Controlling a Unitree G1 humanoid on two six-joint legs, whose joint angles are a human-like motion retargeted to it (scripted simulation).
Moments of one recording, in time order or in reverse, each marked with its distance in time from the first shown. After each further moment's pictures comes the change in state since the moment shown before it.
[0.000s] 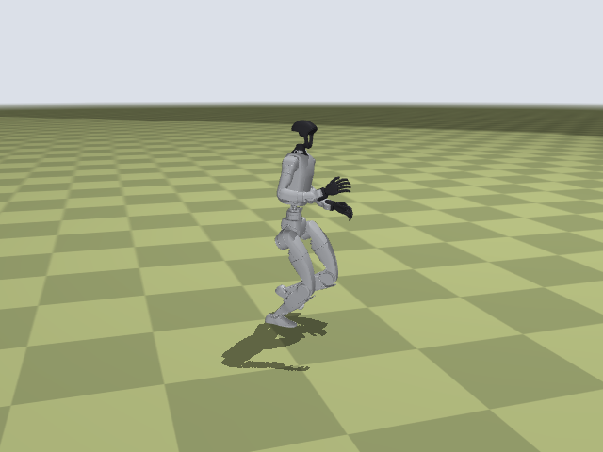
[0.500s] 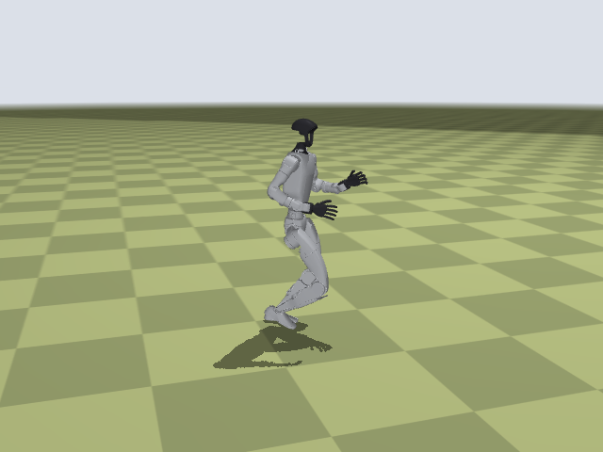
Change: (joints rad) left arm -0.414 -0.021 -0.034 -0.241 -0.143 -0.070 0.092; right arm 0.361 -0.013 0.080 0.107 0.169 -0.015 0.239; waist -0.304 -0.021 -0.014; left_leg 0.264 -0.341 0.097 -0.703 -0.067 -0.064; right_leg -0.173 -0.324 -0.001 0.354 0.225 0.099
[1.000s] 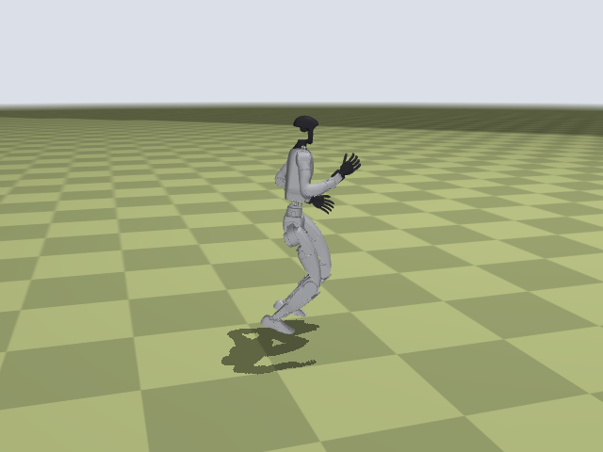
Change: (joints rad) left arm 0.639 0.030 0.114 0.088 -0.307 0.075 -0.245; right arm -0.481 0.089 -0.098 -0.345 0.260 -0.025 -0.098; waist 0.331 -0.044 0.048; left_leg -0.293 0.238 0.008 0.375 0.159 -0.013; right_leg 0.189 0.193 0.011 -0.391 0.081 0.046
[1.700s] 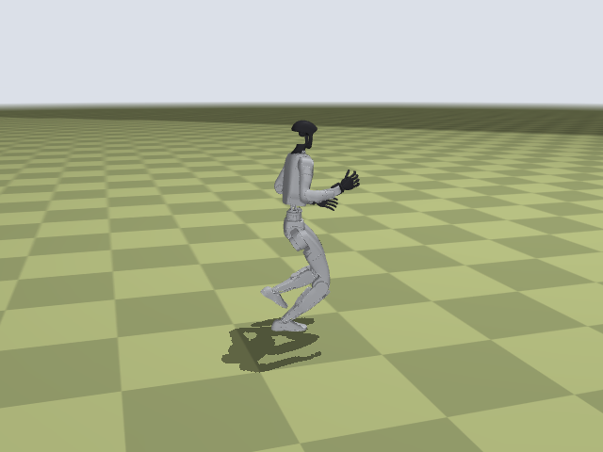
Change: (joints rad) left arm -0.228 -0.014 -0.087 -0.038 0.049 0.028 0.055; right arm 0.176 -0.038 0.019 0.061 0.006 0.035 0.055; waist -0.072 0.079 0.065; left_leg 0.025 0.177 -0.078 0.435 -0.033 0.060; right_leg -0.038 0.072 -0.054 0.093 -0.246 -0.102
